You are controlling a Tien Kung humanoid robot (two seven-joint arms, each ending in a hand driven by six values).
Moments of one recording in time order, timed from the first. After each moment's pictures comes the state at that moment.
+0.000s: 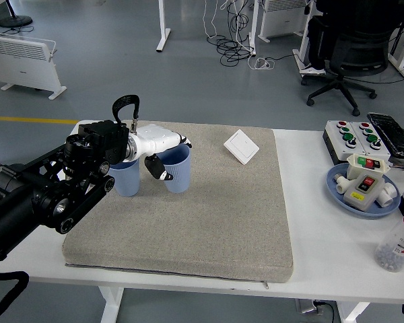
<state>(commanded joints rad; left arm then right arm) -1.08 0.23 -0.84 -0.89 2.20 -0.49 -0.02 0.05 -0.09 1.32 0.18 -1.08 -0.01 -0.25</state>
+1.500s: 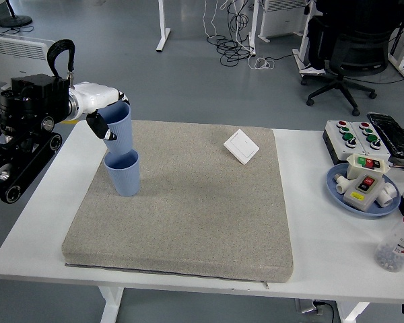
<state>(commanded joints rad) -1.11 0.39 -0.98 -0.95 2.19 -0.65 0.14 0.05 -0.09 1.35 0.18 -1.08 -0.02 -0.24</state>
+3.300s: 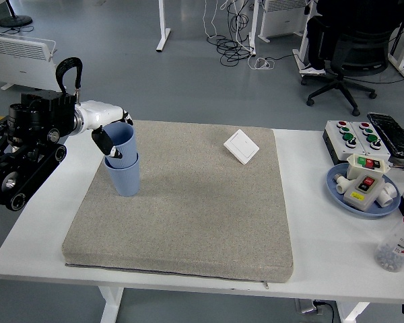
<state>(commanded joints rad) -1.09 0.38 -0.93 -0.90 2.15 -0.65 0.11 0.05 -0.09 1.34 0.18 -1.08 -0.02 -0.24</state>
